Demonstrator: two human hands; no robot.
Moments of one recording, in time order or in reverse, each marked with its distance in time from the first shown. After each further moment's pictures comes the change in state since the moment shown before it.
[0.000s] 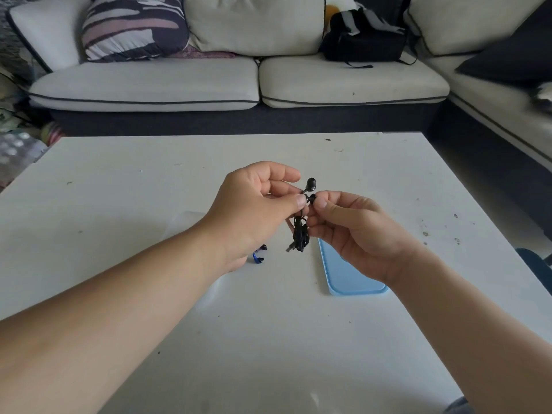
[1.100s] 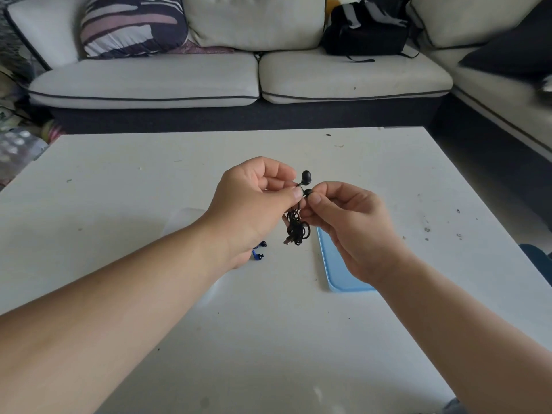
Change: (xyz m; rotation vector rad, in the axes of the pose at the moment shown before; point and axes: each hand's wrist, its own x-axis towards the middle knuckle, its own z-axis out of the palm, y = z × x) left_hand 0.005 -0.004 0.007 -0.042 0.097 -0.043; right_hand 0.005 0.017 0.006 -0.151 0.199 -0.224
